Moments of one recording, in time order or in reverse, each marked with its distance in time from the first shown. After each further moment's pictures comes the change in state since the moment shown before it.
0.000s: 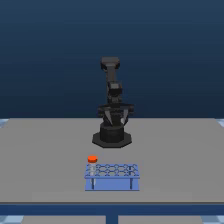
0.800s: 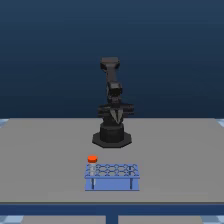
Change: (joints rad) arm 0.008 -0.008 0.003 0.034 0.001 -0.028
